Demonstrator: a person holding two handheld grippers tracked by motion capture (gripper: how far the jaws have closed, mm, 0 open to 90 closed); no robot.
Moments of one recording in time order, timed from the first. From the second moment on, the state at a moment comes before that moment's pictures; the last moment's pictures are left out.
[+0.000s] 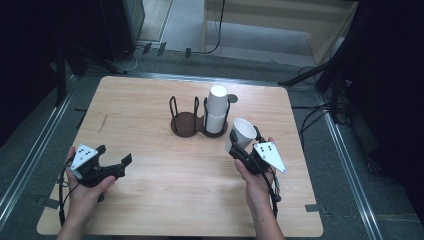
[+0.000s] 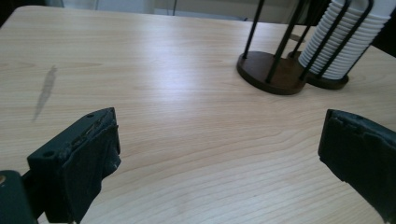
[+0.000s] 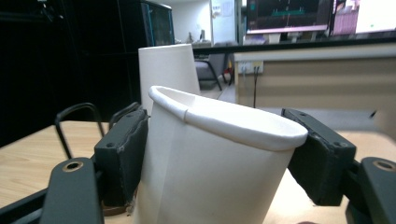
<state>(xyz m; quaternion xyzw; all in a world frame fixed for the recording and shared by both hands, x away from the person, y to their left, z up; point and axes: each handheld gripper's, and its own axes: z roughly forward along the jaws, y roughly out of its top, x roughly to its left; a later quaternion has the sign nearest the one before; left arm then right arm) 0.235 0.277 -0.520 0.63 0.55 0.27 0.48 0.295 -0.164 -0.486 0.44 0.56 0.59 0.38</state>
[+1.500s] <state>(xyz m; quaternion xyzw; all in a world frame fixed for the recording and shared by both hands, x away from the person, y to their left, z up) 0.226 0.326 -0.551 0.58 0.59 0.30 0.48 0.386 -0.211 -0.543 0.50 0.57 0.47 0.45</state>
